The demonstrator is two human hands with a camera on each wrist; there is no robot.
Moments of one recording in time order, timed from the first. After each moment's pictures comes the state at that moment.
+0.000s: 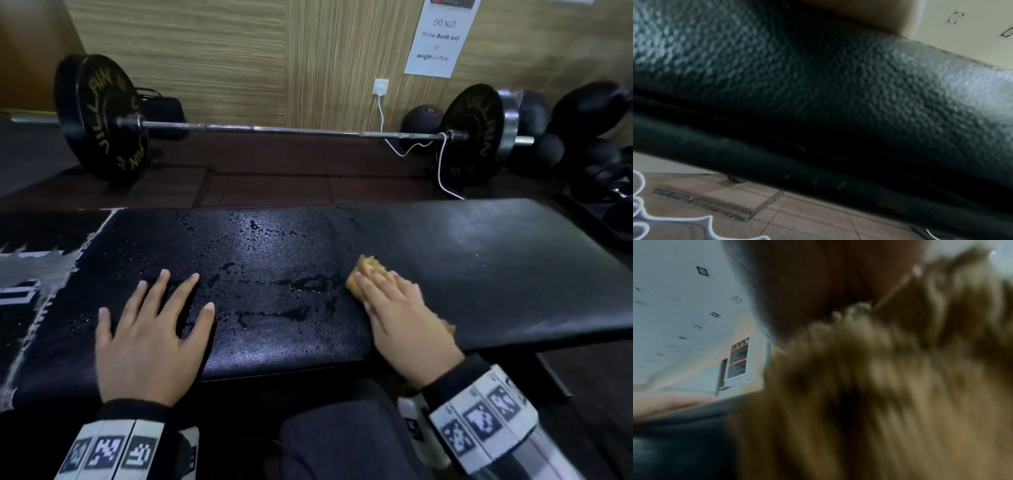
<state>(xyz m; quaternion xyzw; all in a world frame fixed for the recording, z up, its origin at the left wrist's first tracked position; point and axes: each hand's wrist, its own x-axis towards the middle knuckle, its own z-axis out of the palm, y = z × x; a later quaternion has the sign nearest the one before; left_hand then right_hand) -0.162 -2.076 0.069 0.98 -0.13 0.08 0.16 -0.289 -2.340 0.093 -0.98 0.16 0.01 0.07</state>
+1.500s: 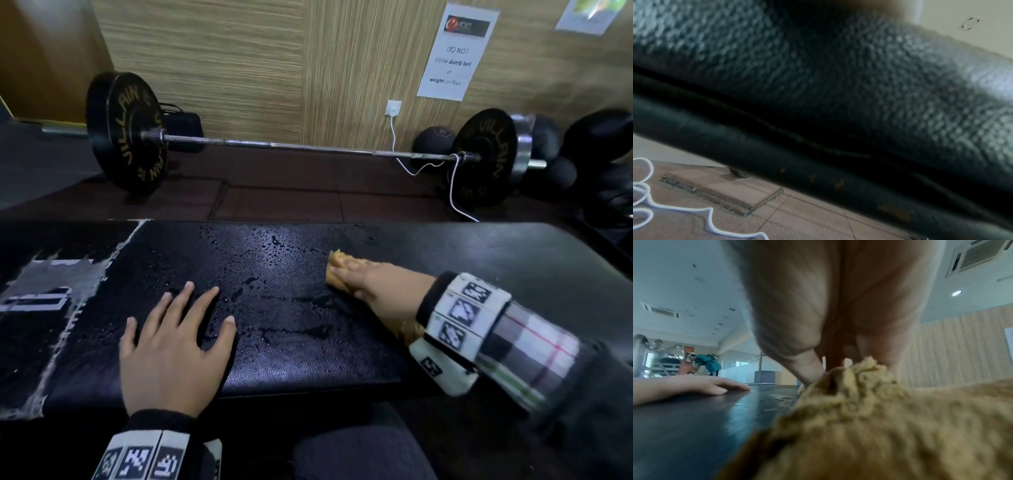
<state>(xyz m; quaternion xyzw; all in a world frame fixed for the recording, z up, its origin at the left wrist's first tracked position) -0.159 -2.076 0.070 0.97 -0.11 0.09 0.18 -0.202 -2.359 0.133 -0.99 -0.04 0.14 0.01</state>
